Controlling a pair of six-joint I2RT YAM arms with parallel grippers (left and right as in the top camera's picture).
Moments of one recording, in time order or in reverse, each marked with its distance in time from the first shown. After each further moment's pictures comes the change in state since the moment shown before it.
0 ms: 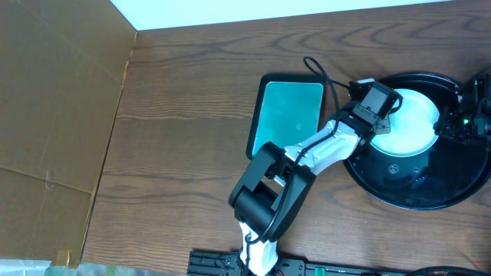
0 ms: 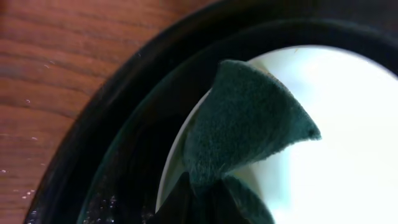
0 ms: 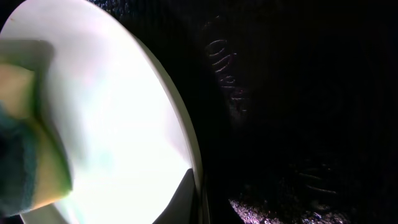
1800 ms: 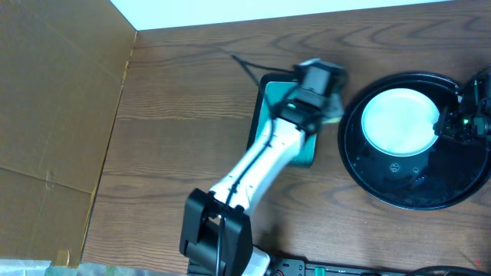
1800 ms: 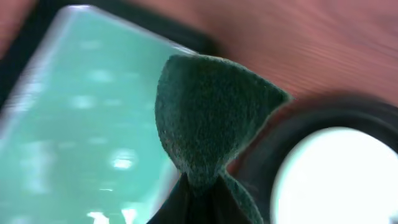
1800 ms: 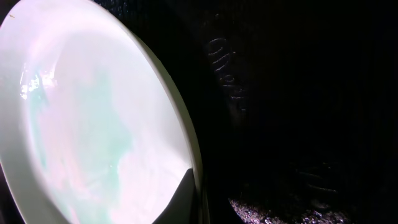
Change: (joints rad) left arm 0.258 -0.339 0.002 -0.344 -0.004 0.045; right arm 0.001 0.000 0.001 -0.003 0.000 0.008
